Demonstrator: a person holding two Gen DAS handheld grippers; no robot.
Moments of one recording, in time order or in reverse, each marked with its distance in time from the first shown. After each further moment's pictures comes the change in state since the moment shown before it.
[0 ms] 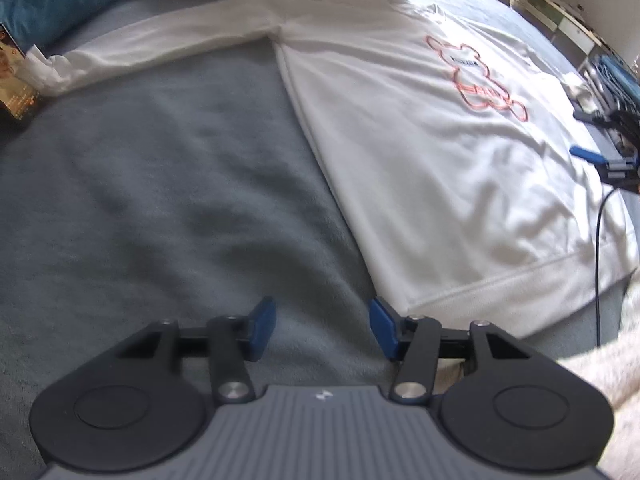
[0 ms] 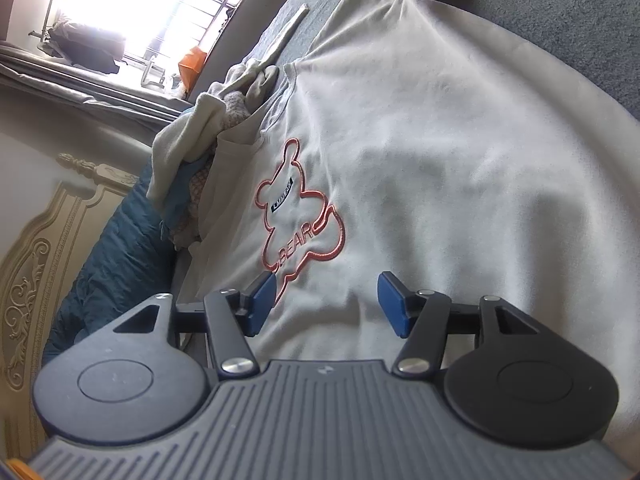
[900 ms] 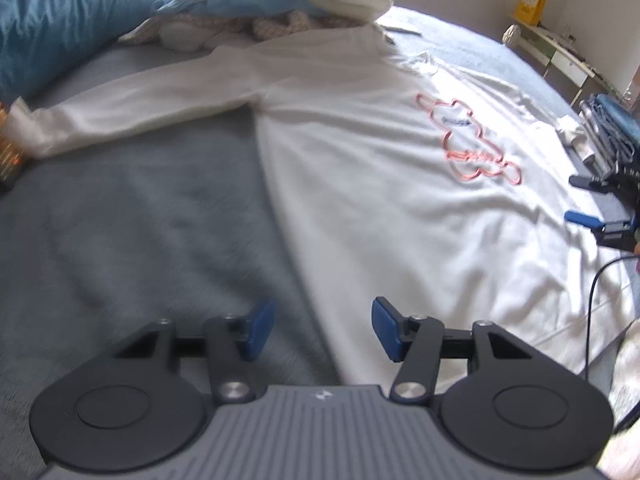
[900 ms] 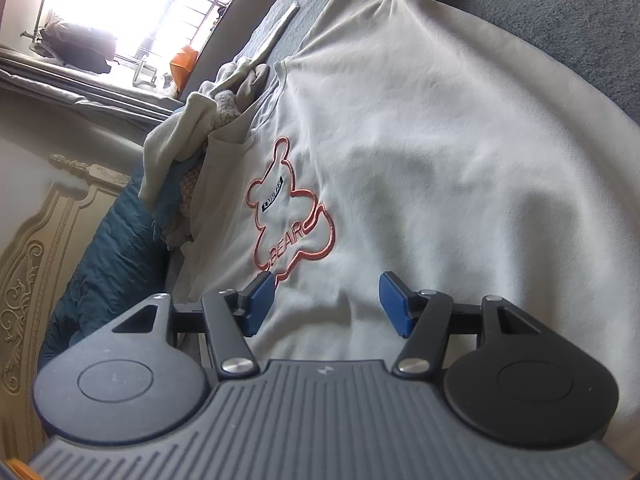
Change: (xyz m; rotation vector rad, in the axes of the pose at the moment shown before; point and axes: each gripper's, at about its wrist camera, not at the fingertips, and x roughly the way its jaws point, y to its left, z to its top) left arm 0.021 -0.036 0.054 0.003 -0.135 -0.015; right arm 0.000 -0.002 0.001 0.009 0.007 -0.018
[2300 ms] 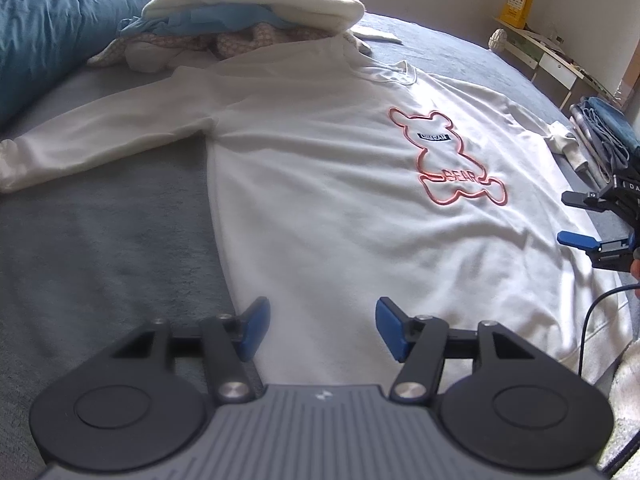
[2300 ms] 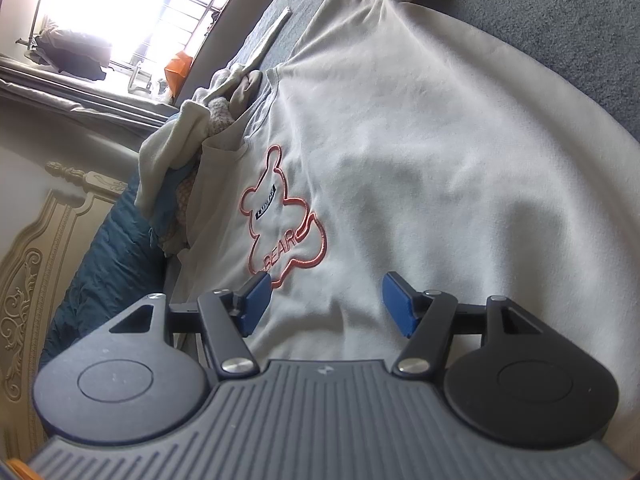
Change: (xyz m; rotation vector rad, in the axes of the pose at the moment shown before) left arm 0.027 -0.029 0.020 0.024 -0.024 -0.010; right arm -0.001 -0.006 0.006 0.015 -0.006 -0.011
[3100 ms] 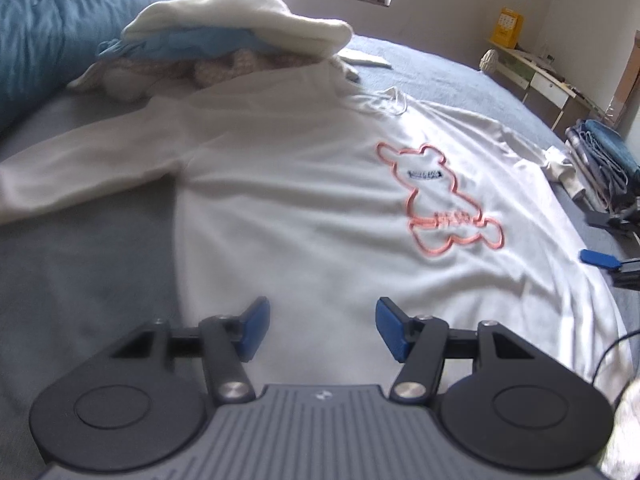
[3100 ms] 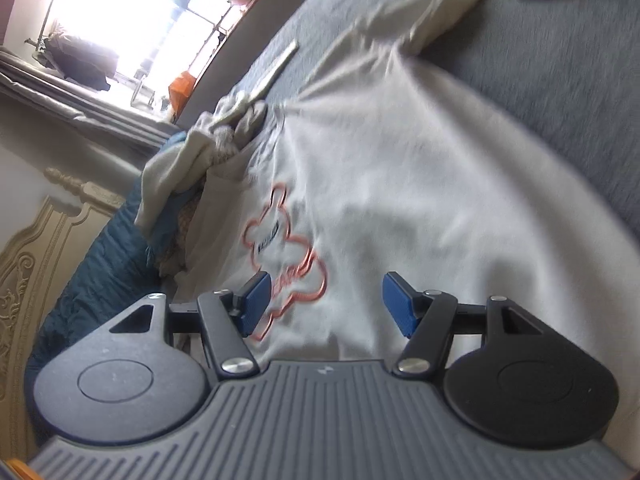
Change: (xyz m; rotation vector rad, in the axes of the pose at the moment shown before) left arm 0.034 -0.012 0.042 0.021 -0.086 -0.039; right arm -0.034 0.009 0.024 -0.065 -0.127 -0.044
